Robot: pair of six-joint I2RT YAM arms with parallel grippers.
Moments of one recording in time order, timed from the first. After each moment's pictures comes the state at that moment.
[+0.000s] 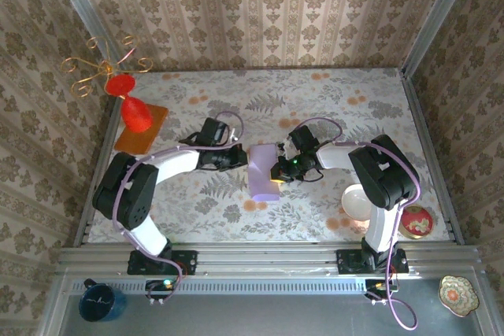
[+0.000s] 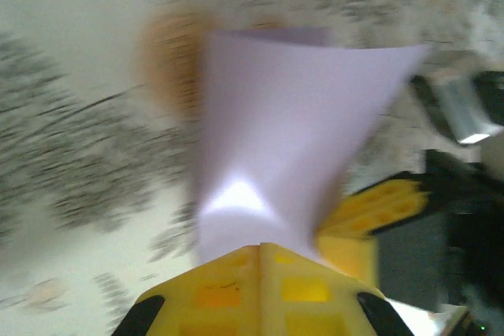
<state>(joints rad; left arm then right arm) -0.57 1.66 0.91 -0.17 0.49 -0.62 0.47 1.88 0.91 -0.20 -0.62 0.59</state>
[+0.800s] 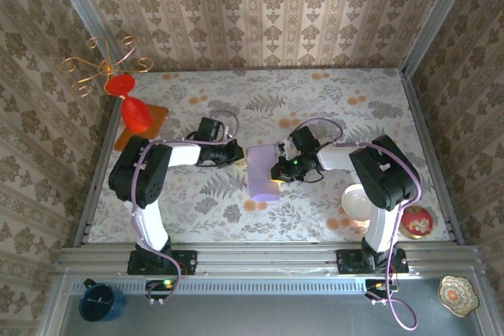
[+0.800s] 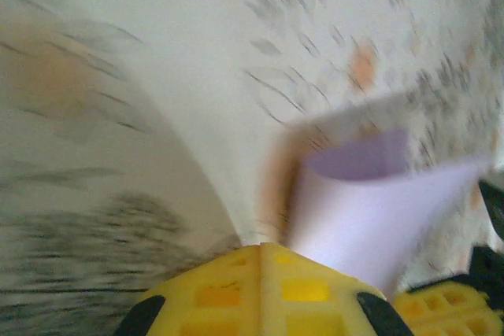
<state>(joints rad) -0.43 1.85 0.91 0.00 0.51 -0.67 0.47 1.87 0.89 -0.17 -0.62 0.59</state>
